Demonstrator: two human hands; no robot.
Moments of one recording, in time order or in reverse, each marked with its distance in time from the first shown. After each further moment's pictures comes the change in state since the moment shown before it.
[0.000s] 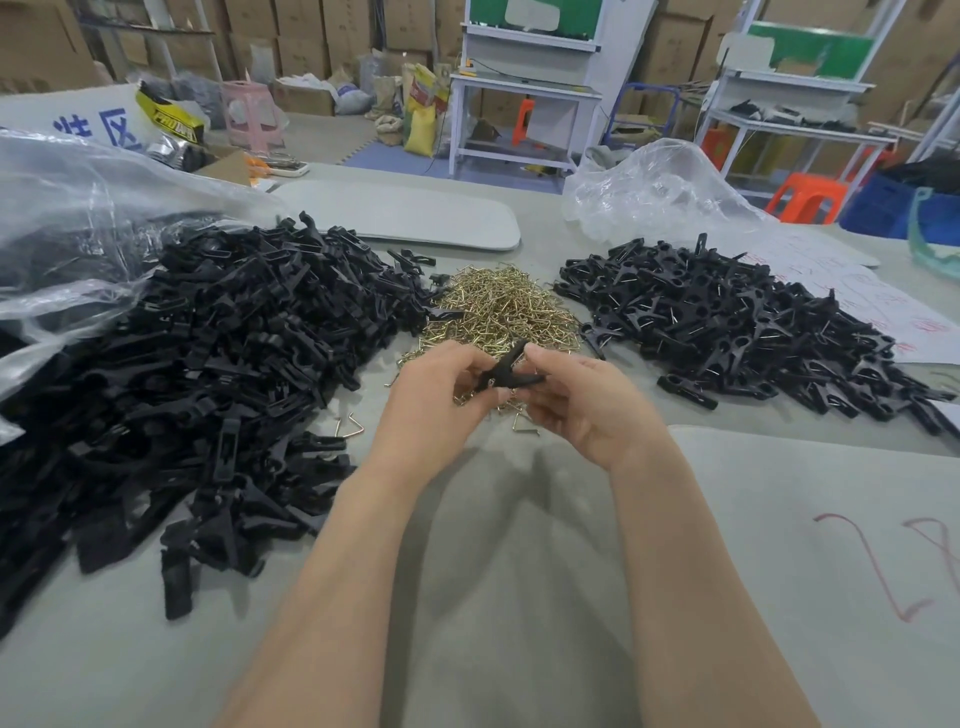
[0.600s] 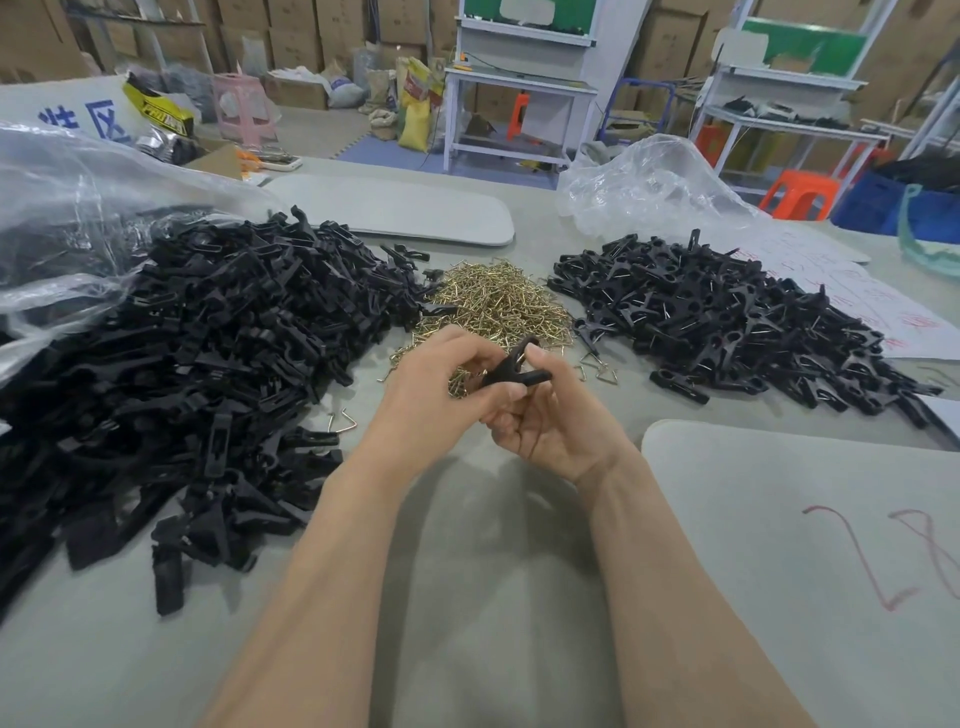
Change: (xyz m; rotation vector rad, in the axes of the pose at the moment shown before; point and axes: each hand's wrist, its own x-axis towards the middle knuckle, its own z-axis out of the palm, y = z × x) left_hand -0.001 0.012 -0.009 -0.120 -0.065 0.102; right_hand 0.002 0.022 0.006 0.357 -0.380 0.142
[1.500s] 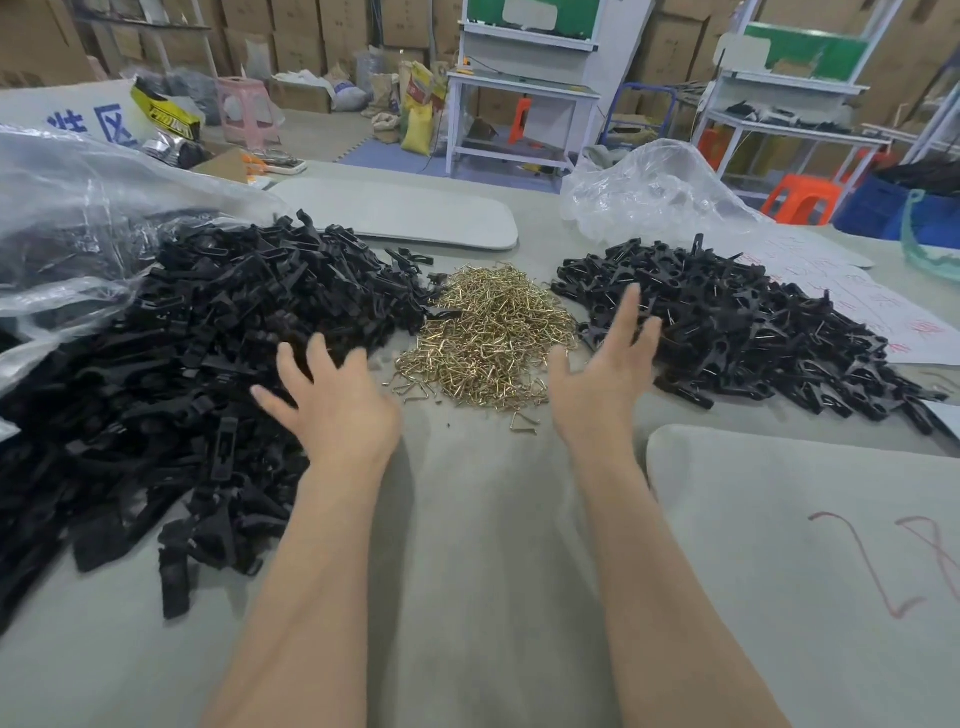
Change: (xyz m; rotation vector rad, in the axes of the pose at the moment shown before) left_hand -0.007 -0.027 -0.026 0.784 0.180 -0.673; right_hand 0.008 -0.005 -0.004 -1.055 0.988 -0.540
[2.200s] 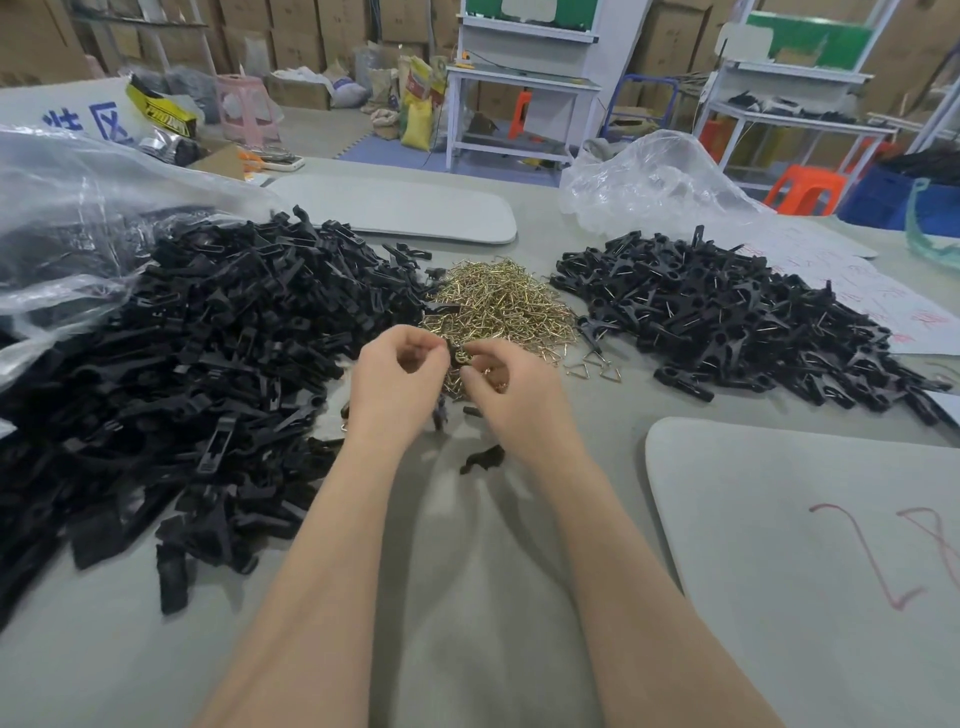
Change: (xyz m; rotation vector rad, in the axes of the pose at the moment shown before) left_hand -0.005 0.026 0.001 -0.900 -0.130 0.109; right_hand -0.023 -0.018 0.023 0.097 -0.385 -0.263
